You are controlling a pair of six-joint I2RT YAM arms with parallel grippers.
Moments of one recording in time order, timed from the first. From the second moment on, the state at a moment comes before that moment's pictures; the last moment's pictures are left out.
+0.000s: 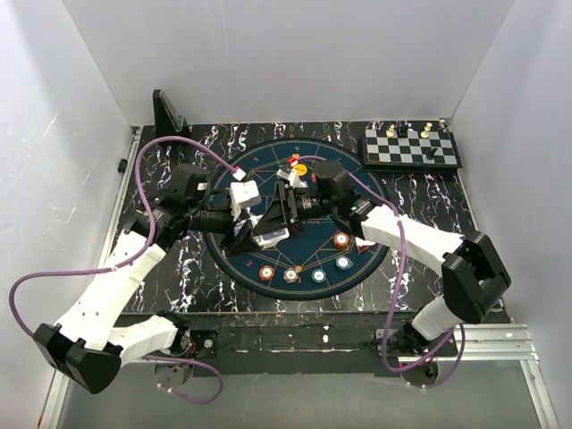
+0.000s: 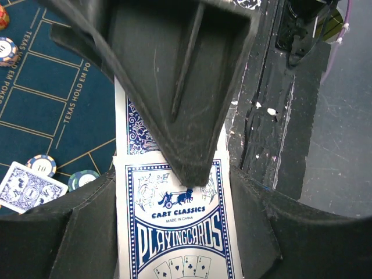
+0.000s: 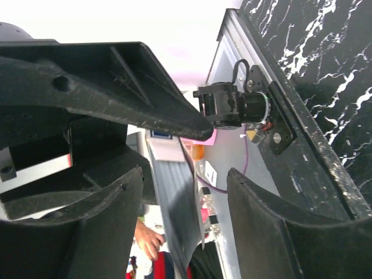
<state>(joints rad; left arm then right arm) -0.49 1.08 1.18 -0.87 0.73 0.43 0.78 1.51 1.09 0.12 -0.90 1.14</state>
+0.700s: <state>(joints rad) -0.49 1.09 1.25 -0.92 0.66 0.57 0.77 1.53 1.06 0.28 -0.94 1.31</state>
